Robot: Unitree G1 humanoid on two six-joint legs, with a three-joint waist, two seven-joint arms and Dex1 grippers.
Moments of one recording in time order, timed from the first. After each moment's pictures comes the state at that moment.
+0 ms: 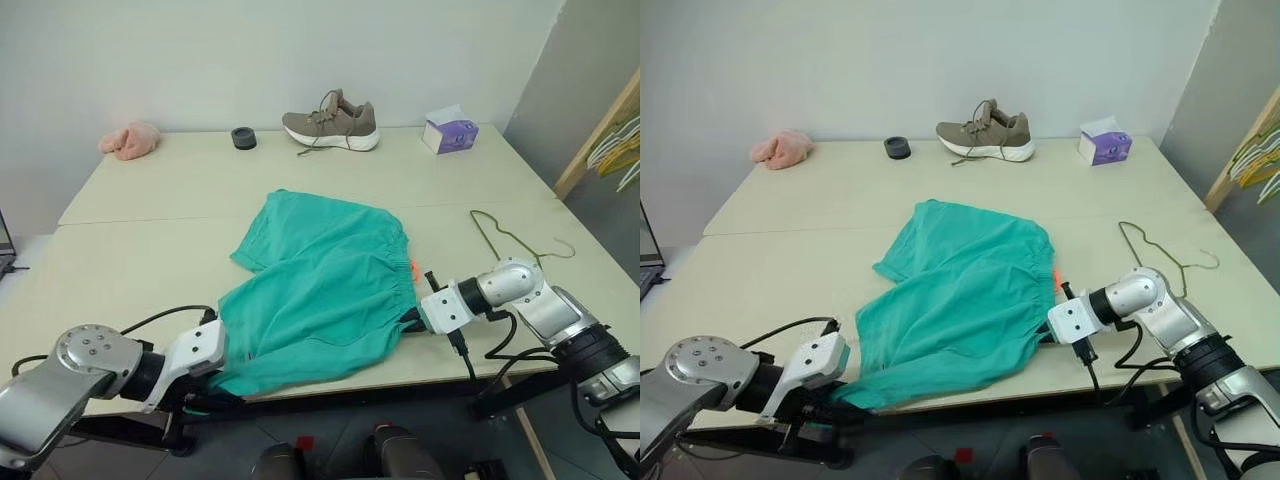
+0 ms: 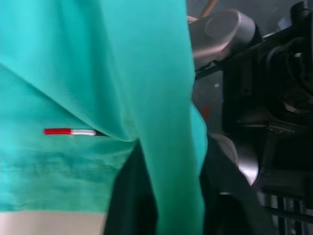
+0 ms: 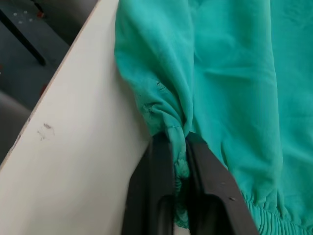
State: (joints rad) left arm 0.18 1.15 0.05 -0.49 -0.47 0.59 -1.28; right arm -0.58 -0.76 0.49 0.19 0.02 -0.33 1.33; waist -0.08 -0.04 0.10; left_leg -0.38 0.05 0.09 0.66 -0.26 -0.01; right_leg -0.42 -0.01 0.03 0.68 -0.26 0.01
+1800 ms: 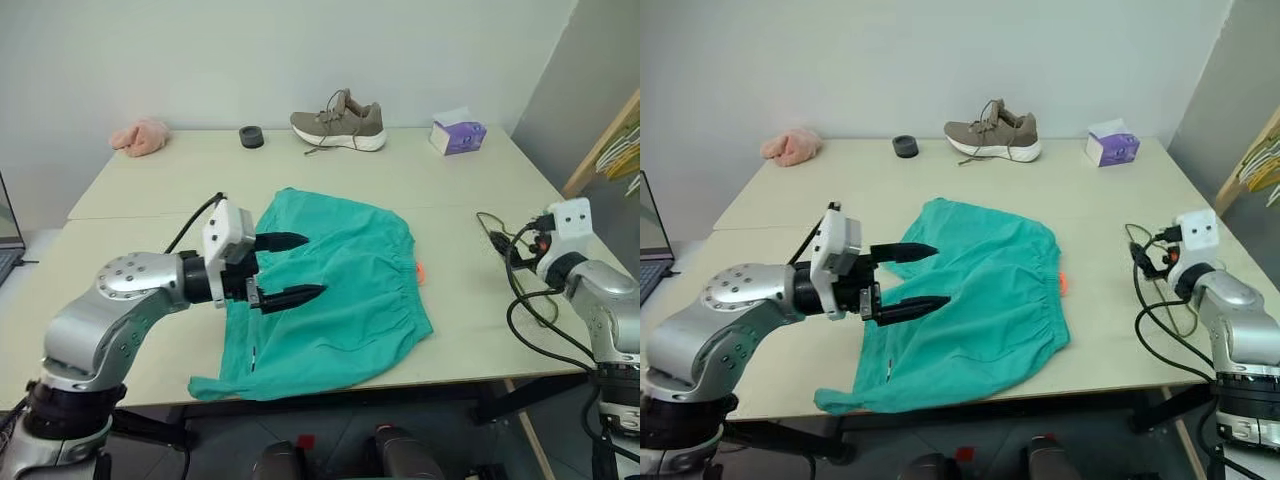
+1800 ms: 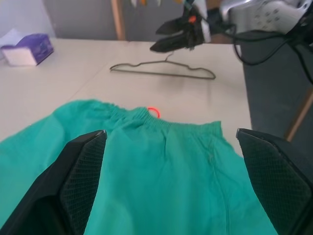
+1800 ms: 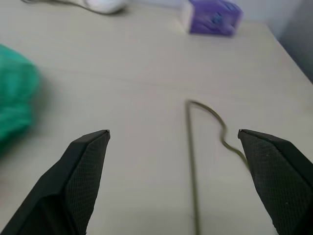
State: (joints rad) left arm -0.38 0.78 0.04 -0.43 -0.68 0.63 -0.96; right arm -0.37 -0.63 -0.25 0.12 0.26 0.59 0.32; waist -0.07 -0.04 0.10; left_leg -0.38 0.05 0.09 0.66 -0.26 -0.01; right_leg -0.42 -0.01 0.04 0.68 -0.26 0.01
